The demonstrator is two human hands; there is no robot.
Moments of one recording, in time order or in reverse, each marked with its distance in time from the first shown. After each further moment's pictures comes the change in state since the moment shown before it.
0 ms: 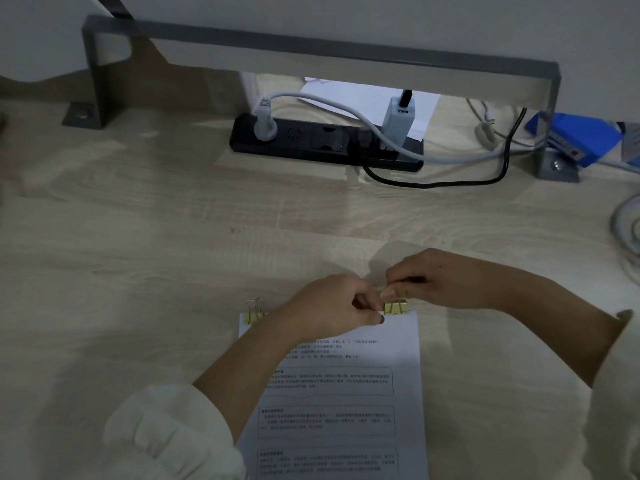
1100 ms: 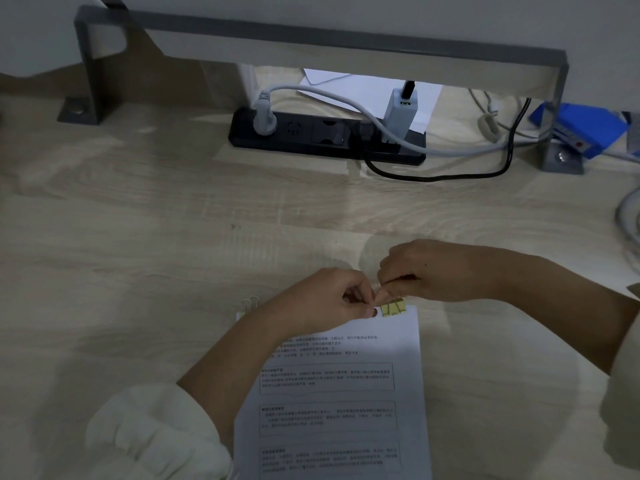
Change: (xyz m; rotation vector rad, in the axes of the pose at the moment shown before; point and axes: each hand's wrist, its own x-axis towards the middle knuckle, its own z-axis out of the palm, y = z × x) left_hand -0.005 -0.009 -0.008 -0.084 -0.001 0.039; right_hand 0.012 -0.012 -0.004 -0.242 -0.110 -0.119
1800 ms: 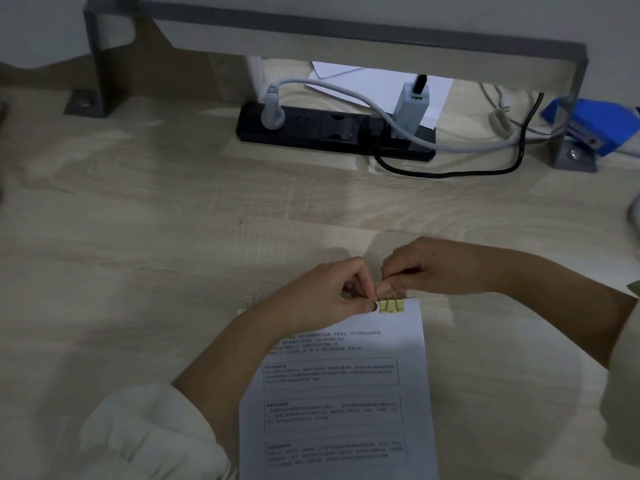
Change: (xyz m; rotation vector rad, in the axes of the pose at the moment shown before) left_hand -0.013 -0.006 -0.006 -0.113 0.034 0.066; right_hand 0.006 -0.005 0.001 0.224 -0.015 0.072
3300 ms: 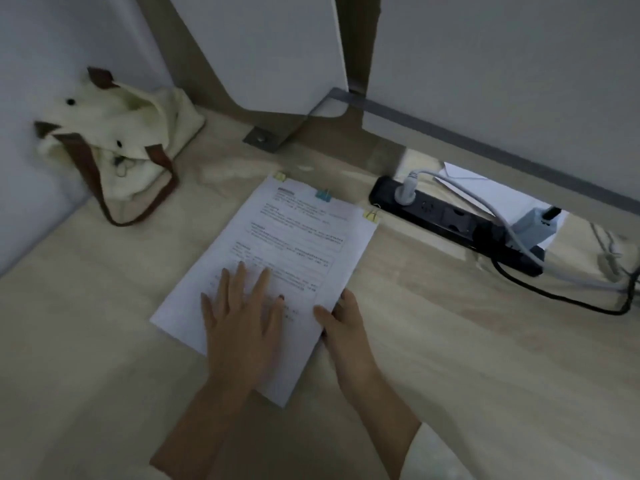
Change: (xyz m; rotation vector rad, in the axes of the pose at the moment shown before) left_hand -0.119 -0.127 -0.060 0.487 1.054 -0.497; right_hand 0.147 -0.148 0.118 1.212 0.555 -0.049
